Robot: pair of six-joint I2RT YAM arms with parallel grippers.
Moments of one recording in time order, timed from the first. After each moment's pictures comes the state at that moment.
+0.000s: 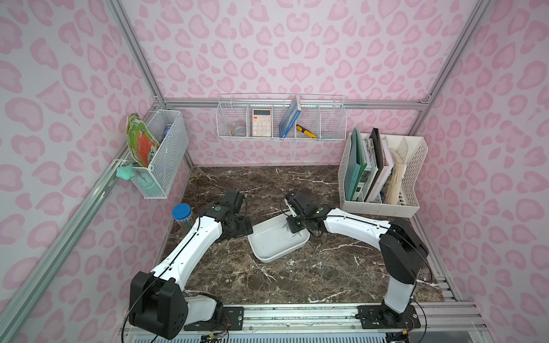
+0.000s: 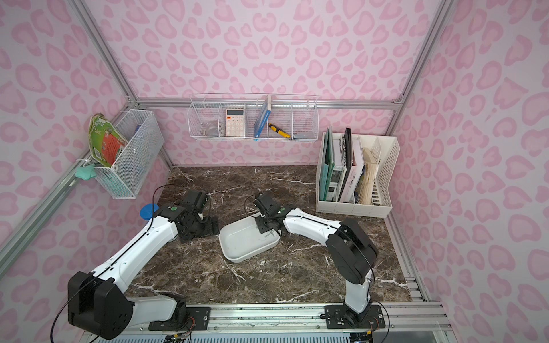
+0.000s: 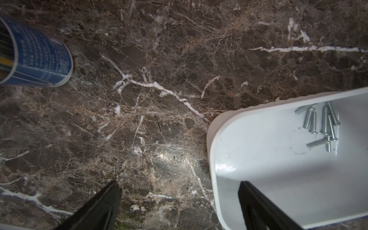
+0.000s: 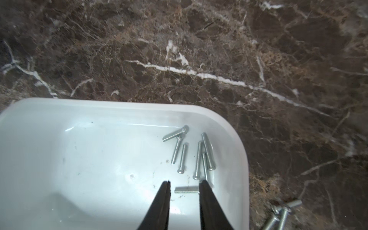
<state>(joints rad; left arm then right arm) -0.27 1.32 1.07 -1.01 -0.09 -0.52 0.86 1.87 1.32 -0.44 0.09 0.29</state>
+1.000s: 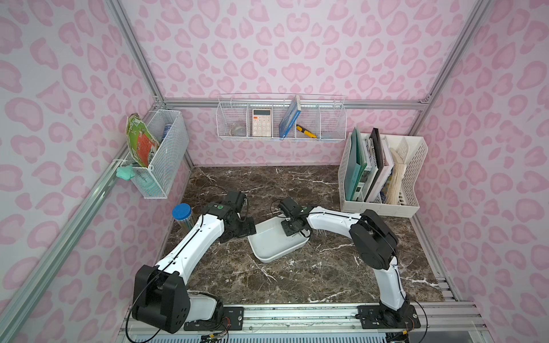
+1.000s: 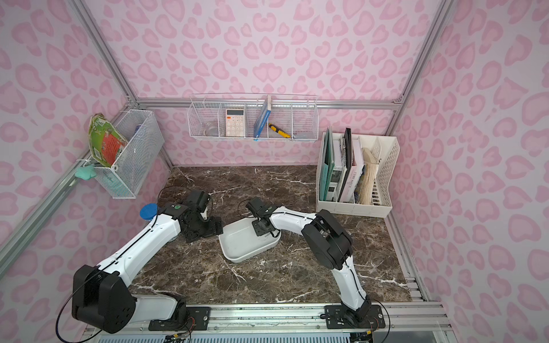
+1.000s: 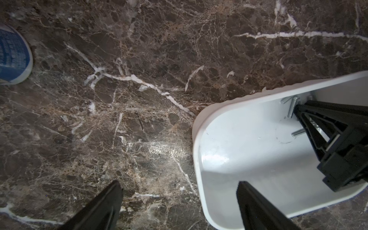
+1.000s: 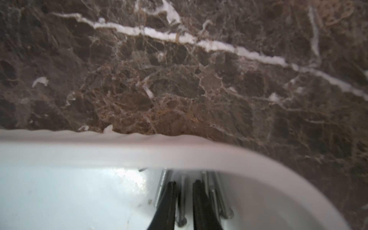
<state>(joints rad) -0.27 1.36 1.07 -0.99 0.00 -0.51 0.86 2.11 1.48 -0.51 0.13 0.32</state>
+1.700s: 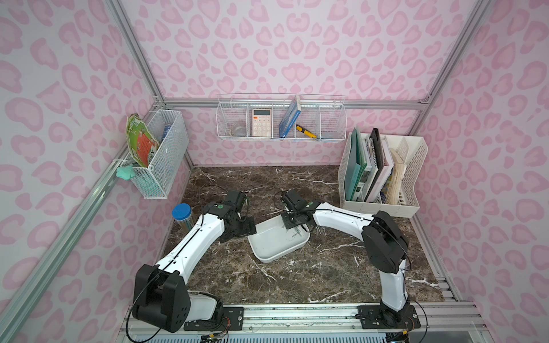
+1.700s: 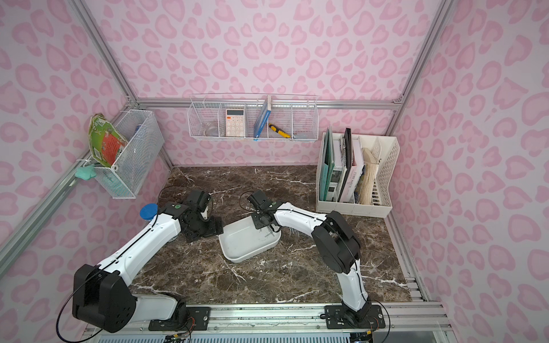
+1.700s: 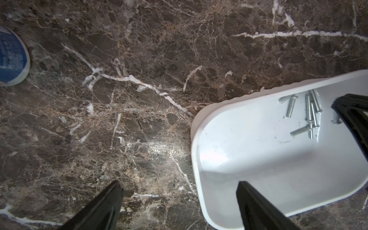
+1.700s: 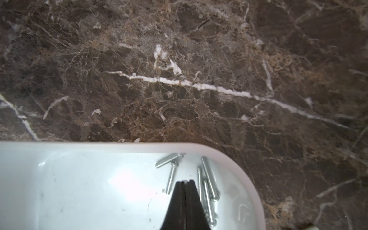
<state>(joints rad) -0.27 1.36 1.07 -0.99 0.00 -0.51 0.84 2.00 1.49 -0.51 0.11 0.34</state>
